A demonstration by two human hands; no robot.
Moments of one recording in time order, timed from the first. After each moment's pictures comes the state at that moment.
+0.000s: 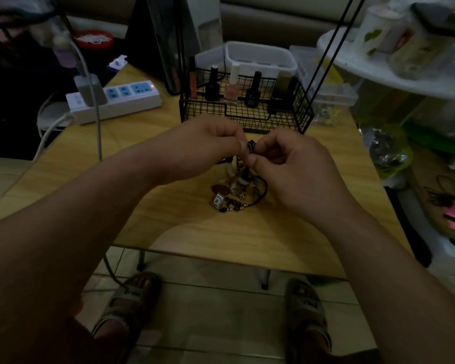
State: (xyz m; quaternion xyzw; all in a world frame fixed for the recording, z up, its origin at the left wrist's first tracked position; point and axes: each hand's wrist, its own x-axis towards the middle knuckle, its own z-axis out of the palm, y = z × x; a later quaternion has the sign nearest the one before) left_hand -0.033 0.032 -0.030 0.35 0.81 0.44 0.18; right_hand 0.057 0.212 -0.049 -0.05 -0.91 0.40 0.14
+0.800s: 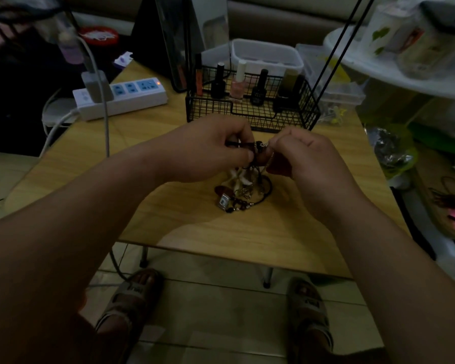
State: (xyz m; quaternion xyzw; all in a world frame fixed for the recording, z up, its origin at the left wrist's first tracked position) left_hand -0.033 0.029 -0.032 0.36 0.84 0.39 0.15; right_hand 0.052 0.211 -0.043 -0.11 -0.79 0.60 0.07
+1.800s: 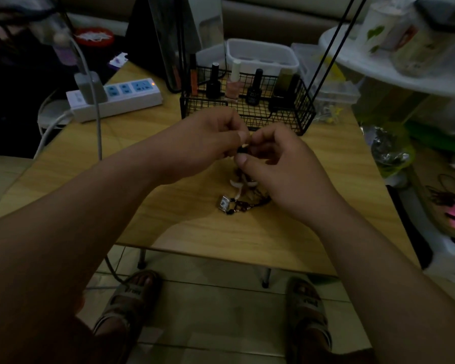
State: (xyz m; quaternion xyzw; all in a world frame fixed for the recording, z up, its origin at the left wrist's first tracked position) left_hand -0.033 0.036 -0.033 0.29 0.80 0.50 0.18; right_hand 0.055 0.200 -0.050 -0.06 -0.87 0.49 0.08
